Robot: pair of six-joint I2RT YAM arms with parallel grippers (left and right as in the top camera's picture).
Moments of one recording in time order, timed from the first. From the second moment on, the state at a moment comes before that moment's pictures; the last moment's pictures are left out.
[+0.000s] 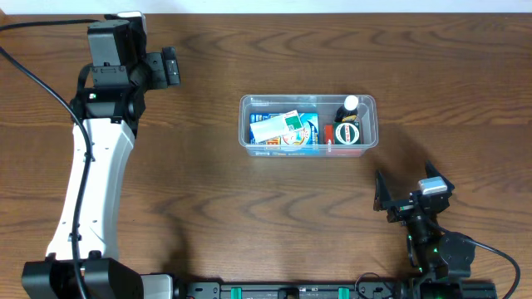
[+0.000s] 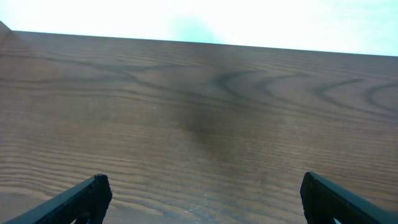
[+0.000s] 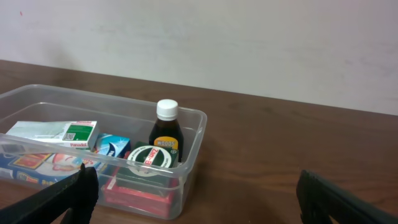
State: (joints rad) left arm 0.03 1.52 1.39 -0.55 -0.06 -0.05; right arm -0.02 0.01 0.01 -0.06 -0.21 -0.03
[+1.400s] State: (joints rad) left arm 0.03 0.77 0.63 -0.47 -0.07 -0.08; right arm -0.02 0.01 0.01 -0.06 -0.21 -0.03
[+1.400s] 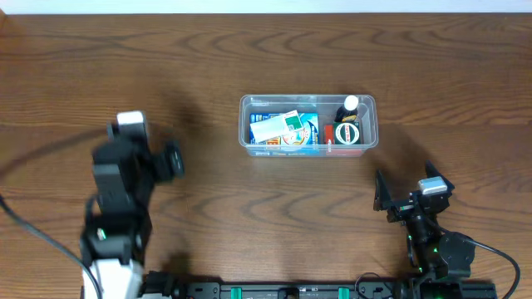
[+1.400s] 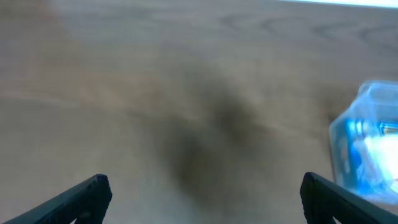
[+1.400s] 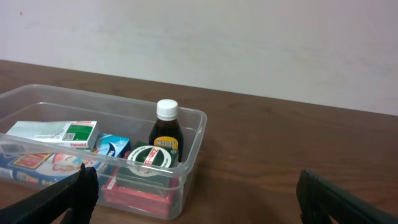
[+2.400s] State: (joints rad) left arm 0.03 0.05 0.02 -0.11 0.01 -0.11; right arm -0.02 0.01 0.01 -0.05 -0.20 -0.03
